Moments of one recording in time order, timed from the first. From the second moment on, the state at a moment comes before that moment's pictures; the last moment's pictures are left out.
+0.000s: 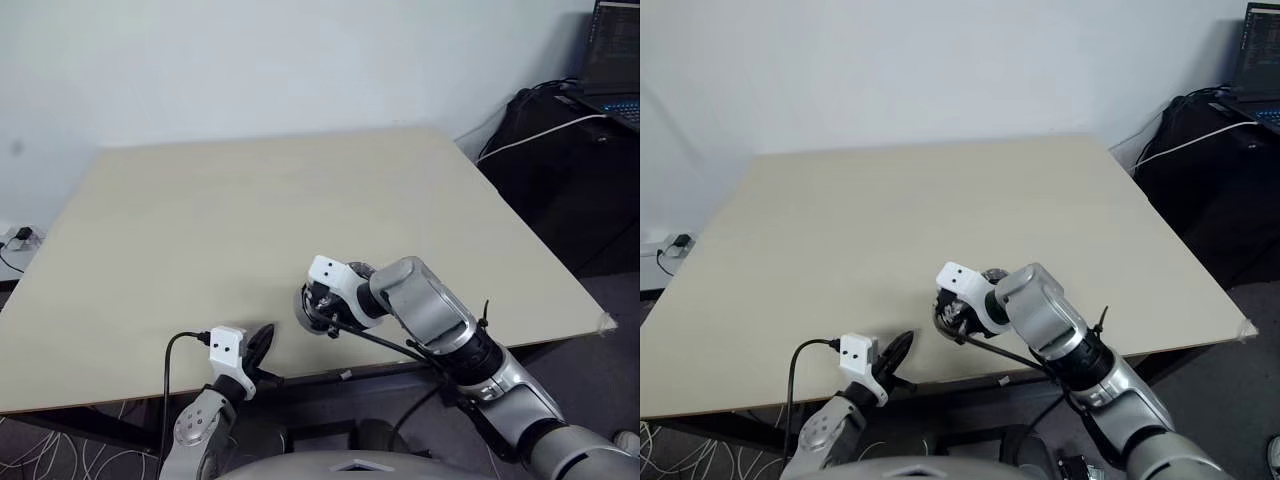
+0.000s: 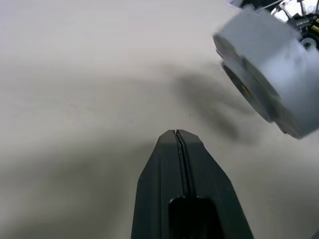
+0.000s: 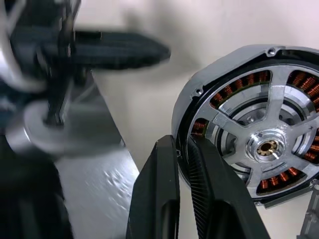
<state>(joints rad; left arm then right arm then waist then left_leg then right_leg) 0.41 0.08 -0.13 -0.06 -0.22 -0.03 -0.40 -0.59 -0.24 0.49 -0.26 -0.11 1.47 1.08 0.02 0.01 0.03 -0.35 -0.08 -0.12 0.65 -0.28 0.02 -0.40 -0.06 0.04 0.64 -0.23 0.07</state>
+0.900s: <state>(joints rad) 0.42 0.08 -0.13 -0.06 -0.22 -0.03 -0.42 -0.63 -0.06 0.23 0.01 0.31 1.60 0.49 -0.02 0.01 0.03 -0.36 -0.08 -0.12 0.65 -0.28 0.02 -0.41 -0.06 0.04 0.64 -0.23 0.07</state>
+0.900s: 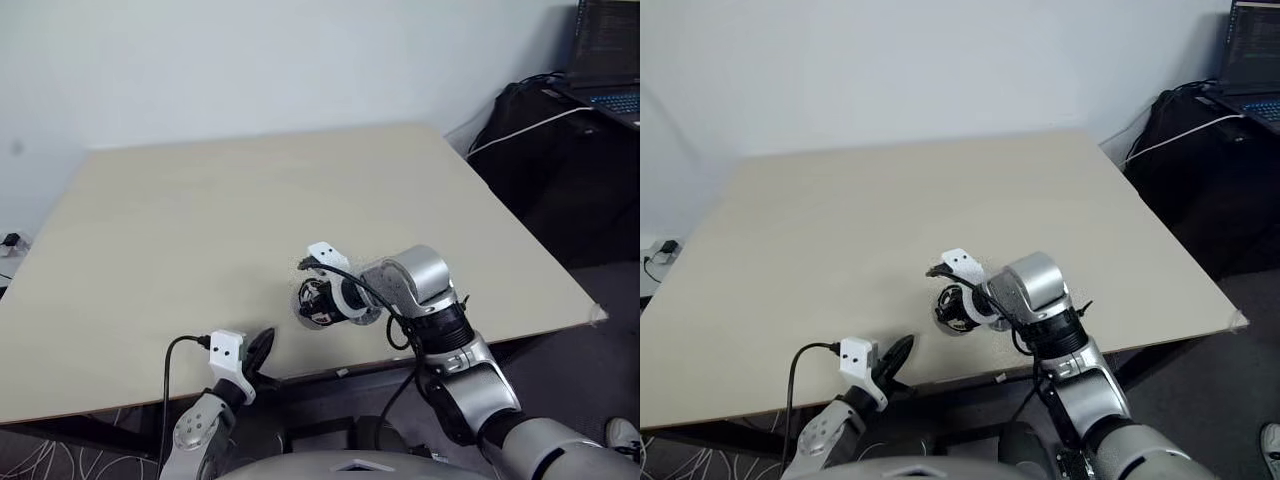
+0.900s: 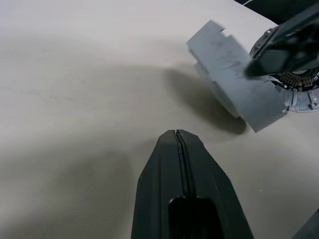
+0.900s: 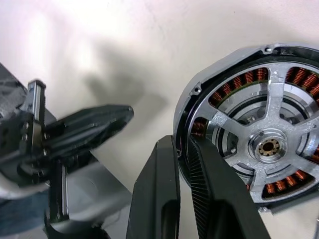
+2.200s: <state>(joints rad) 0.42 0.11 -0.13 -0.06 -0.23 -0.02 -0.44 -0.27 -0.39 0.20 -0.24 0.00 0.69 0.28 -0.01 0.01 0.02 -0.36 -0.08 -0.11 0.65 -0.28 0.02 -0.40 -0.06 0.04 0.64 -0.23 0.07</state>
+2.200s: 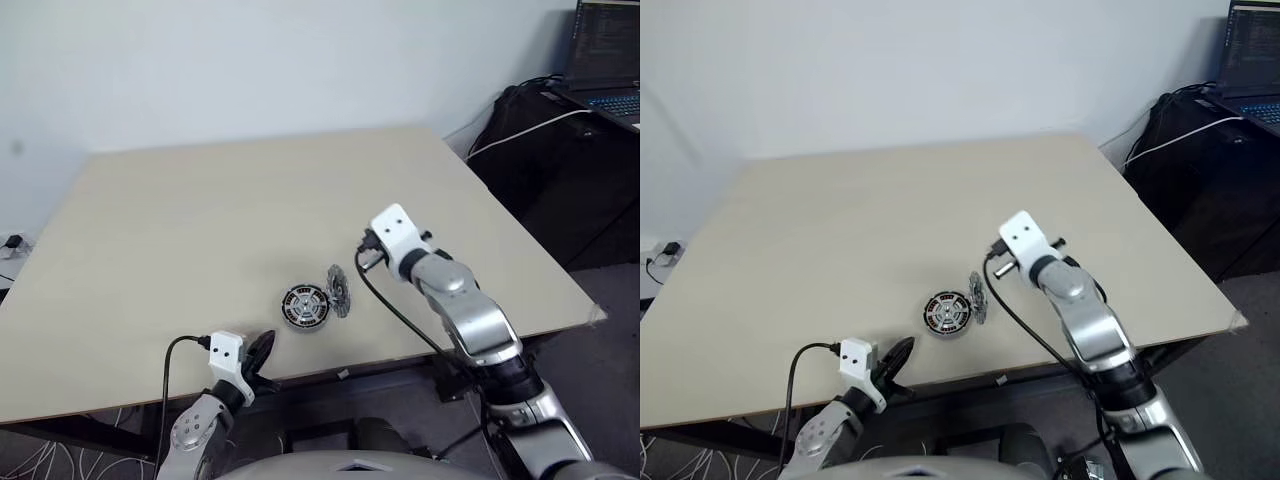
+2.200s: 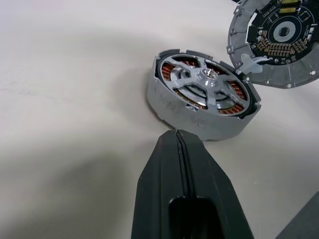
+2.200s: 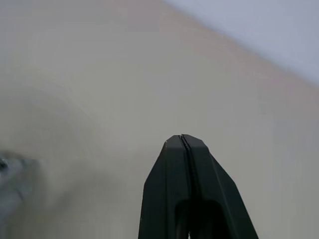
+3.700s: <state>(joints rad) 0.42 0.16 -0.13 -0.16 -0.24 0.08 -0.44 -0.18 -0.41 0.28 -0.32 0.26 0.80 0.64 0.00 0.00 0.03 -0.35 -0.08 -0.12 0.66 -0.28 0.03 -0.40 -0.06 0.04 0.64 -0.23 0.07</state>
